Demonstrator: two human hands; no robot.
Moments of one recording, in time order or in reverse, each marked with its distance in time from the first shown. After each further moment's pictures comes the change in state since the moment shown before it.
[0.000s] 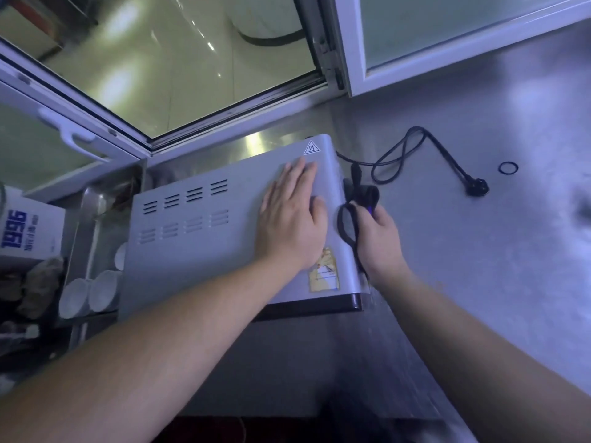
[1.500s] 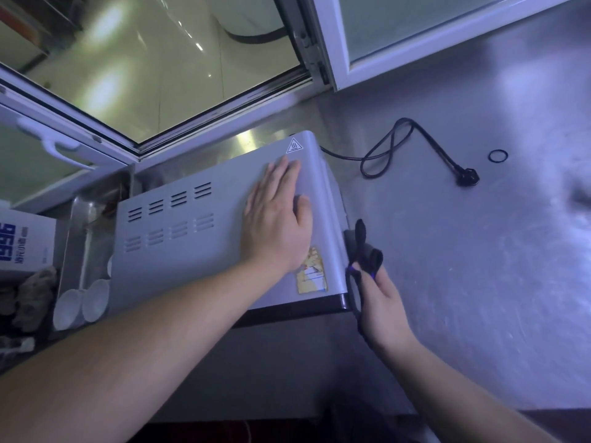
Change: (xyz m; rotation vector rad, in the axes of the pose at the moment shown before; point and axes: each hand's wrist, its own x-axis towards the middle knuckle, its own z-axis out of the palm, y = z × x) left_hand 0.000 0.001 -0.001 -0.018 -0.001 0.002; right_hand -0.075 0.047 -0.039 0.014 -0.090 0.118
